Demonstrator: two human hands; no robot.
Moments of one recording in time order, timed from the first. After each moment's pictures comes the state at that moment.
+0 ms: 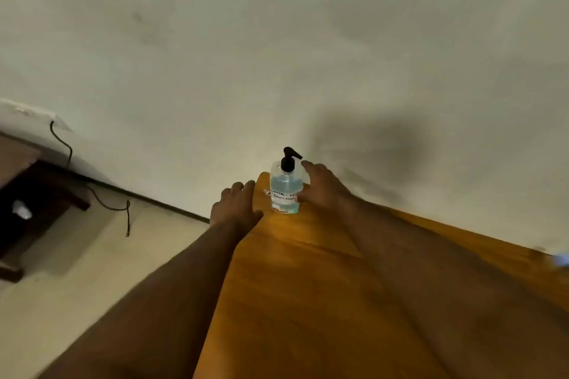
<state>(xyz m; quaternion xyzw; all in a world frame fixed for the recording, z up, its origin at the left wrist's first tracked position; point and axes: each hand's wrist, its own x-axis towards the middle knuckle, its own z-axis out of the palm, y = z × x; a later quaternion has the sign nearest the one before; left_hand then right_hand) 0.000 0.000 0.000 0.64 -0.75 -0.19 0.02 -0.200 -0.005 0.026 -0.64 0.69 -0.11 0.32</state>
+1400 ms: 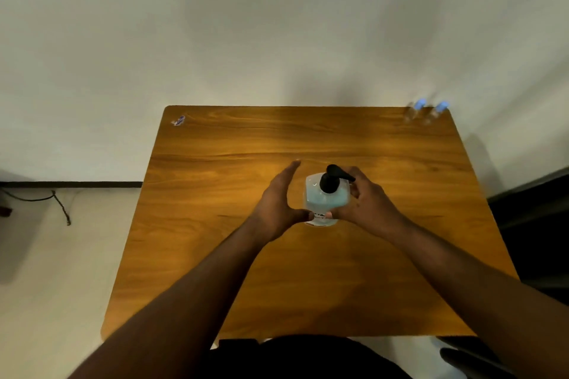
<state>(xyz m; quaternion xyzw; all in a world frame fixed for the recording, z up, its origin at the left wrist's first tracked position) -0.158 0.258 -0.013 0.42 -0.74 -0.52 0.09 -0.338 0.356 -0.002 -0.46 0.73 -0.34 0.39</state>
